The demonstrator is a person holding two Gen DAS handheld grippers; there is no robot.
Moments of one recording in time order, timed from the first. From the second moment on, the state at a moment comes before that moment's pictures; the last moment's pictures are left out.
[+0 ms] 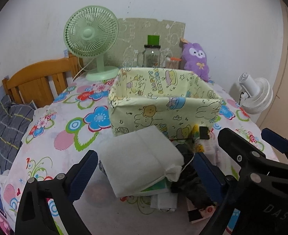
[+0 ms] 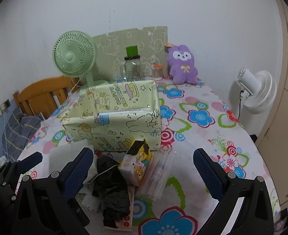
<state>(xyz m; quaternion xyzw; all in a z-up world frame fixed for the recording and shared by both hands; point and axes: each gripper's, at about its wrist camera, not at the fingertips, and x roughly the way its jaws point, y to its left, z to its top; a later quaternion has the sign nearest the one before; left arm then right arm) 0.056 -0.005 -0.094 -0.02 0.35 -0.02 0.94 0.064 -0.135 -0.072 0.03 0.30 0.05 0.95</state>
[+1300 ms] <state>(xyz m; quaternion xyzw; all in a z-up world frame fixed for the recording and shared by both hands) 0.092 -0.007 -0.121 0.01 0.36 0.01 0.93 0.132 -0.121 -0.119 0.06 0.41 0.07 0.91</state>
